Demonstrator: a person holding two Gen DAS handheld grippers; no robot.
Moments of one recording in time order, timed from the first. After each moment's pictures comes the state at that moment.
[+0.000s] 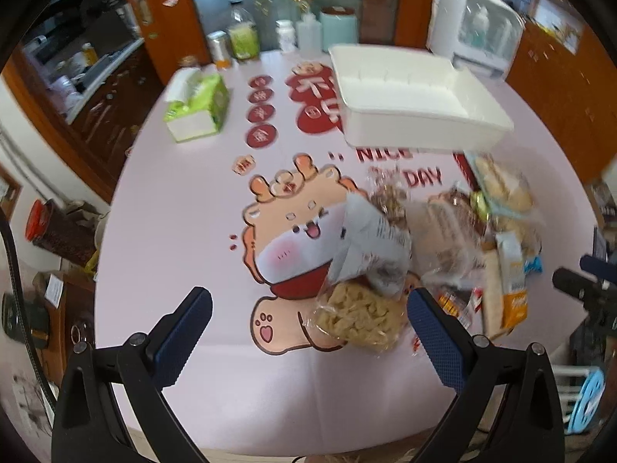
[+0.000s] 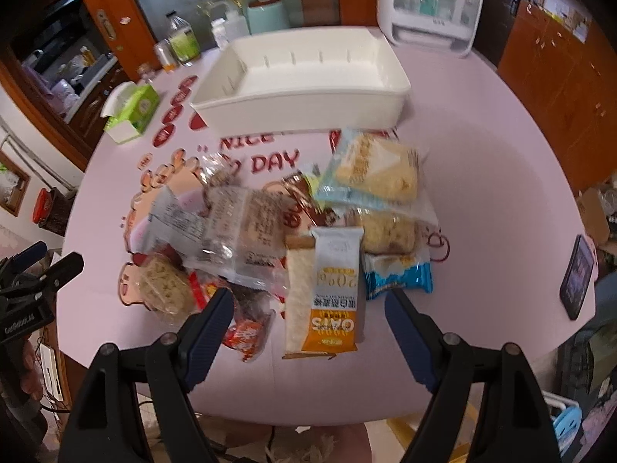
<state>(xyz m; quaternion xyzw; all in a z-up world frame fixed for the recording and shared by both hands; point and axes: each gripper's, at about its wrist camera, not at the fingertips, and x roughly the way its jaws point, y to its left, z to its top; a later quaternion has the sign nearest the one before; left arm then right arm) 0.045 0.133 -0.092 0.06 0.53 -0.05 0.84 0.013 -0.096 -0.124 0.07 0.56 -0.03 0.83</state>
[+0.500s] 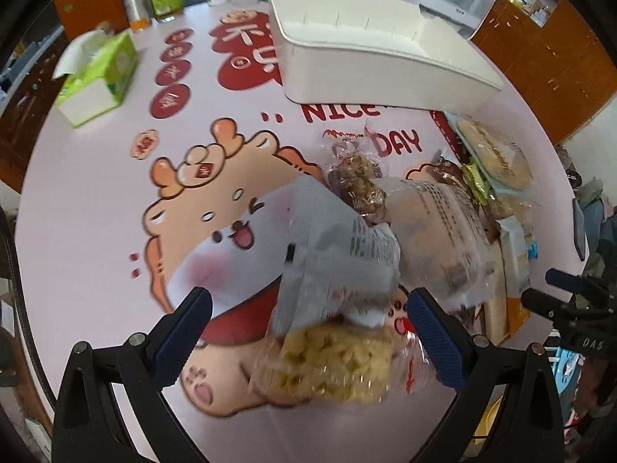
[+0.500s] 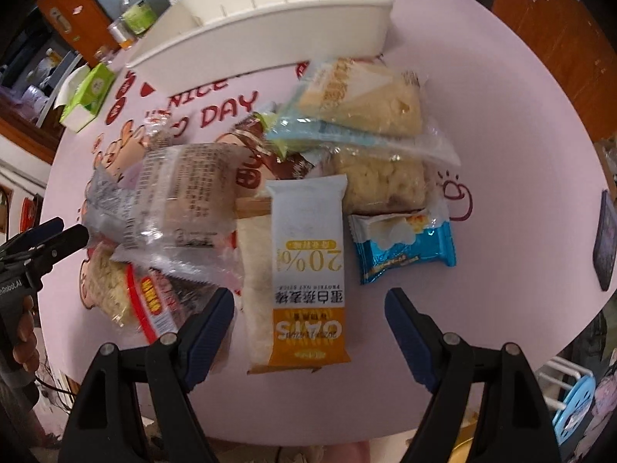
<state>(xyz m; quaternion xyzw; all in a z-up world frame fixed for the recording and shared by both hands) 0.122 0.106 -0.181 0.03 0.59 -0.16 0.79 0.034 -0.120 -0.204 0.11 0.61 -0.06 0.78</state>
